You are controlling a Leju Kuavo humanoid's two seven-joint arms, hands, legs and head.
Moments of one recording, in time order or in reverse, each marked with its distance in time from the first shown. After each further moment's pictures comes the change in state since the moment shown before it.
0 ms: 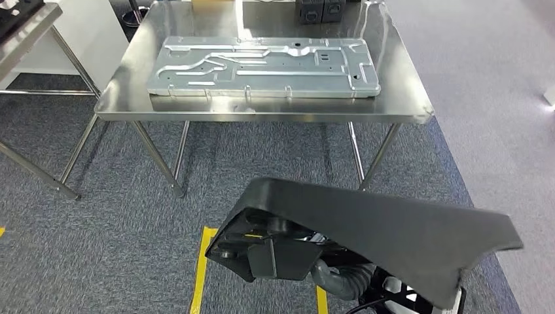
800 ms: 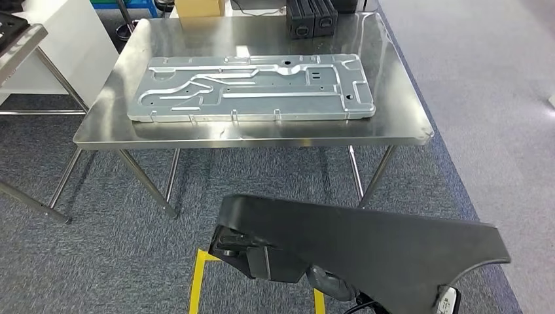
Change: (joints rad) left arm 0.002 -0.002 0.011 0.000 0.002 -0.011 -0.013; right arm -0.001 0.011 0.000 0.004 0.036 0.002 -0.004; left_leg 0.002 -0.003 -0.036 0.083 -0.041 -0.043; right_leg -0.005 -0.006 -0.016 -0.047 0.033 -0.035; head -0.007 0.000
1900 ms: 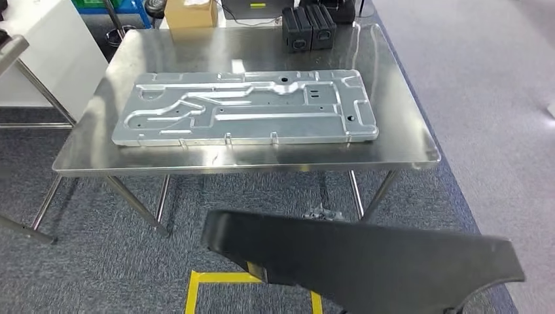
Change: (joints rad) left arm -0.003 0.000 0.014 0.000 -0.011 -0.001 -0.005; right arm -0.016 0.000 -0.005 -0.025 0.024 -0.003 -0.010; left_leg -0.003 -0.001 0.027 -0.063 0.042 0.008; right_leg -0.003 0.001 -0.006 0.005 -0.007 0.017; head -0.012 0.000
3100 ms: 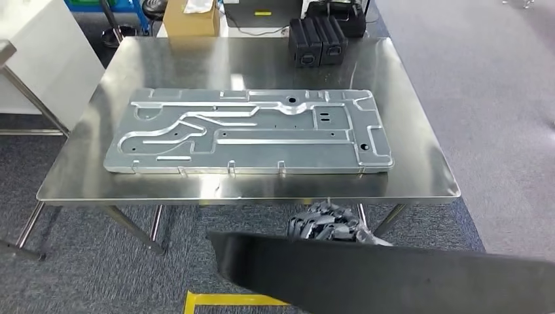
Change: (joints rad) left arm -0.001 -0.007 0.021 0.000 0.003 0.000 -0.003; right arm -0.036 -0.001 -0.018 -0.020 0.019 -0.014 -0.028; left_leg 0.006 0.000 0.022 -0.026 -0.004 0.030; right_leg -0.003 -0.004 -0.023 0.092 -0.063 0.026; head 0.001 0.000
